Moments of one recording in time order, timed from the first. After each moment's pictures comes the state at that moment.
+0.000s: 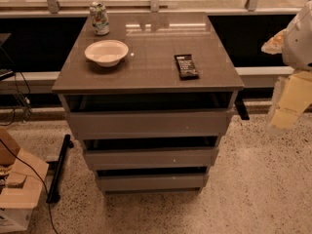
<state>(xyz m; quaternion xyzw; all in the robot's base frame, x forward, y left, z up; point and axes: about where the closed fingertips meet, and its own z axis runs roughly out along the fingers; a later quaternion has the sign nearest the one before) 0.438 -0.216 0.977 -0.60 0.78 -0.04 0.16</state>
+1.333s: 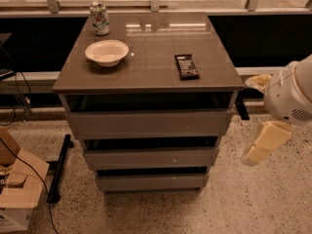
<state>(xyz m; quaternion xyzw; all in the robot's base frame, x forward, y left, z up) 0.435 -0.201 0.898 -0.60 0.77 0.01 0.24</state>
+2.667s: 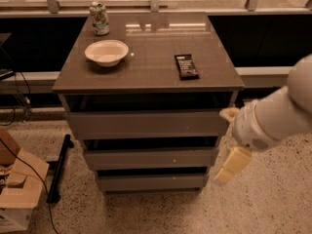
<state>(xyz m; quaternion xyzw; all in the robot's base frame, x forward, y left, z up) 0.439 -0.169 0.804 -0.58 0.78 0.09 0.23</state>
